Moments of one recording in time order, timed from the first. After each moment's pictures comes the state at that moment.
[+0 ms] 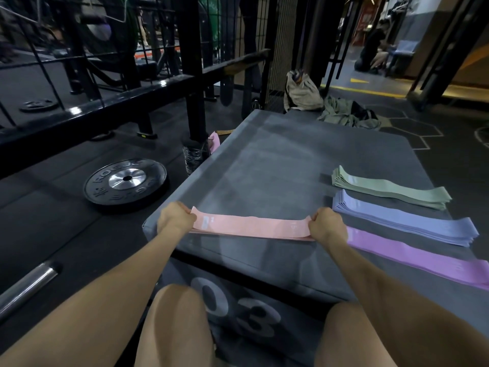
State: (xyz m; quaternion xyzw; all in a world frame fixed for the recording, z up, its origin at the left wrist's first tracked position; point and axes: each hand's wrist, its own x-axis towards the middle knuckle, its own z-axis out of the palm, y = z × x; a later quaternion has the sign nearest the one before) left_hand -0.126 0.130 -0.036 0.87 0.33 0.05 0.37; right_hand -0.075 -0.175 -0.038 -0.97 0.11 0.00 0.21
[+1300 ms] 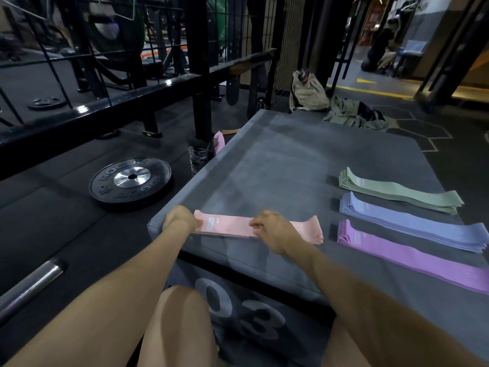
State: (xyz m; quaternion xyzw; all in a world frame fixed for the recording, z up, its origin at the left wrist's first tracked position) left_hand -0.112 0.138 -0.043 0.89 0.35 -0.06 0.29; right_hand -0.096 -0.085 -0.037 -0.94 -0.27 0.08 0.18
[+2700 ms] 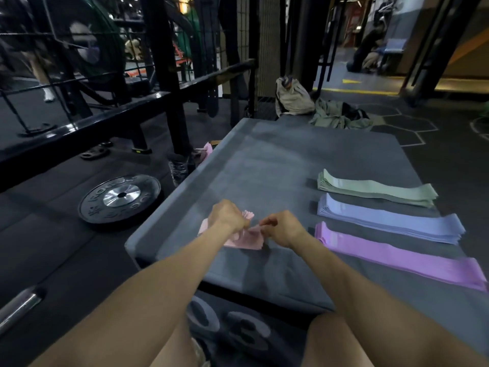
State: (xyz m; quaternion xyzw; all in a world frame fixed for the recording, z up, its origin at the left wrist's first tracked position) left_hand -0.088 -0.005 0.003 0.92 0.19 -0.03 0.33; right_hand -0.077 -0.148 -0.023 -0.91 -0.09 0.10 0.40
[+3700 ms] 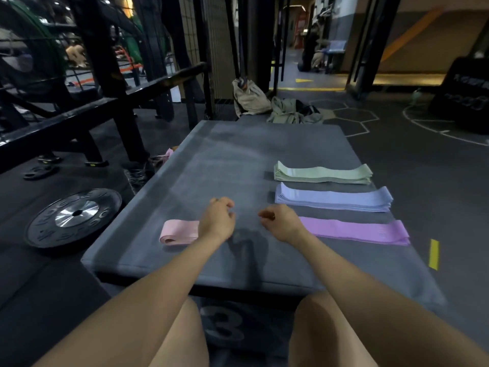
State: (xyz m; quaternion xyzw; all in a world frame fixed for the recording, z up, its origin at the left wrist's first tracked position) left_hand -0.104 -0.065 -0.013 0.94 0.02 0.07 0.34; right_hand -0.116 -0.225 -0.007 -0.94 -0.03 0.03 0.34
